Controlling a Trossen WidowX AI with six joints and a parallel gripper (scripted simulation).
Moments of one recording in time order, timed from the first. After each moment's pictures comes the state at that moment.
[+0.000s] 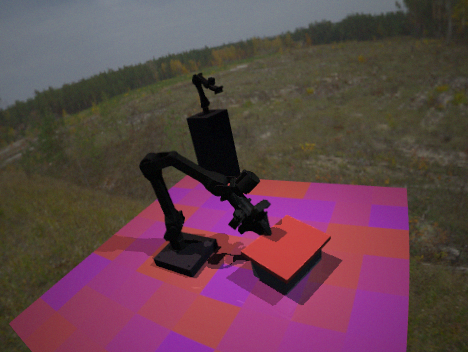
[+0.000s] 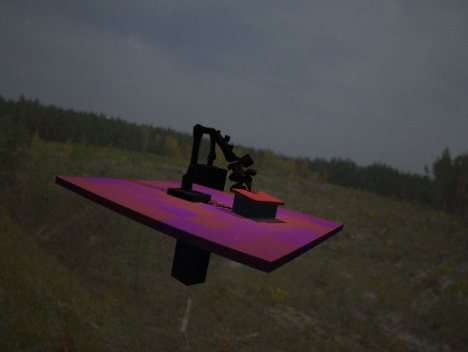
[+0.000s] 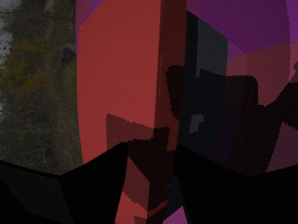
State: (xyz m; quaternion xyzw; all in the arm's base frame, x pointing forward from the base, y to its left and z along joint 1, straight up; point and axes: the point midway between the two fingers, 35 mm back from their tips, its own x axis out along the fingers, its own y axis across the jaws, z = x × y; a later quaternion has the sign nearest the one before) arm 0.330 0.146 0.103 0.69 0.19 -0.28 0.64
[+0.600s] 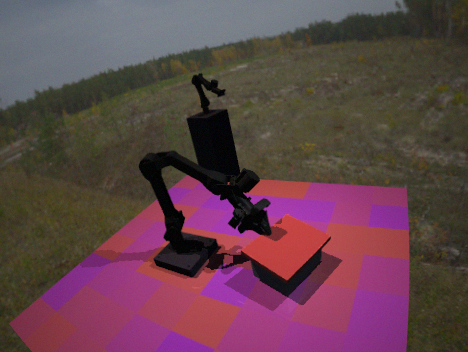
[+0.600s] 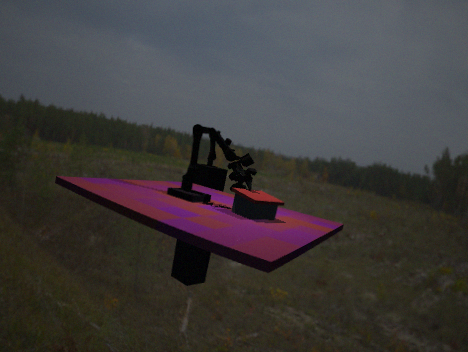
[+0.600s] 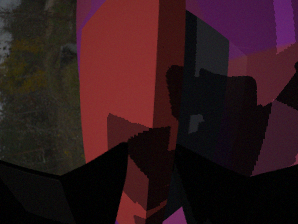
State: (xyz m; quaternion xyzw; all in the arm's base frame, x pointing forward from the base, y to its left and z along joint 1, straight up) arm 0.330 0.146 0.107 0.69 0.19 -0.28 0.64
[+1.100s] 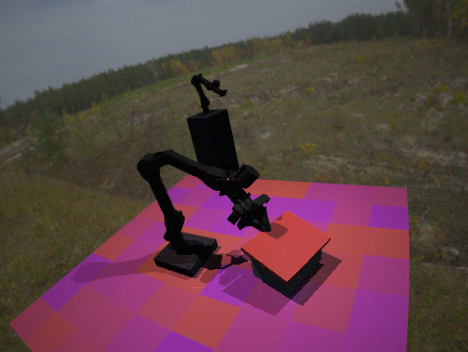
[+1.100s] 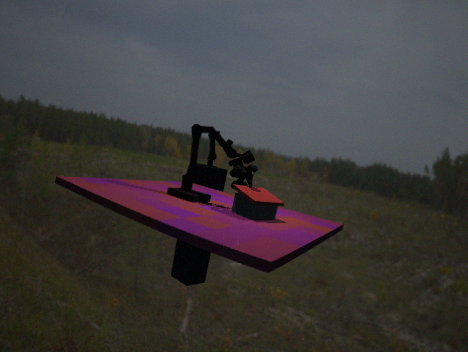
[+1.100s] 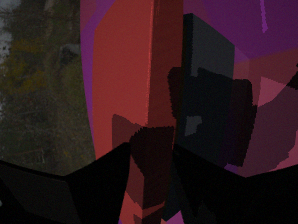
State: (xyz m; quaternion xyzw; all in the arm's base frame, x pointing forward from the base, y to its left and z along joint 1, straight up) arm 0.332 0.144 0.126 0.69 0.19 -0.28 0.64
